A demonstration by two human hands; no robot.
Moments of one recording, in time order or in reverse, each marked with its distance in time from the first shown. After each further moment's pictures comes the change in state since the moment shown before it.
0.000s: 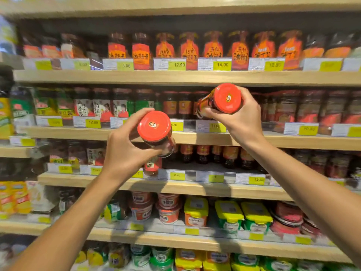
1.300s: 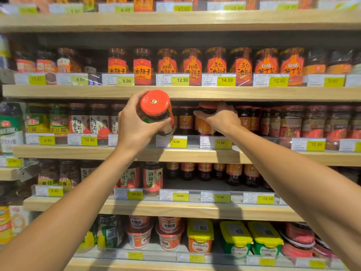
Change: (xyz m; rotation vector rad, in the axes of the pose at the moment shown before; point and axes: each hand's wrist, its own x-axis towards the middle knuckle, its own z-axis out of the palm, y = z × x) left_hand 0.099 -0.053 0.015 -0.041 0.164 0.009; right_hand 0.079 0.044 0.074 -0.666 -0.230 0.289
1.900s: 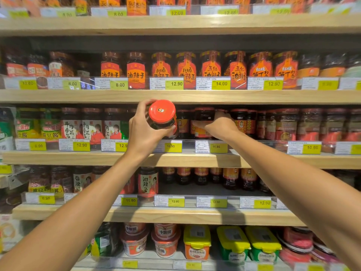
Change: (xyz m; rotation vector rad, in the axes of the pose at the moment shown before) left_hand 0.002 -0.011 0.039 -0.014 -0.036 -0.048; right_hand 0.007 0.019 0.003 0.070 -0.216 0.041
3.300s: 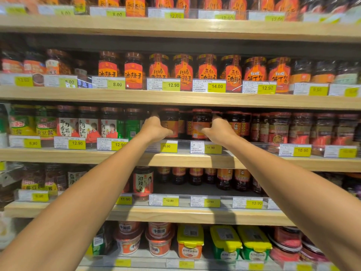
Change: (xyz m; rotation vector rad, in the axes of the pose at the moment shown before) left_hand 0.038 -0.001 0.035 0.472 -0.450 -0.524; right_hand -0.011 0.009 -0.004 0.007 -0.002 -0.033
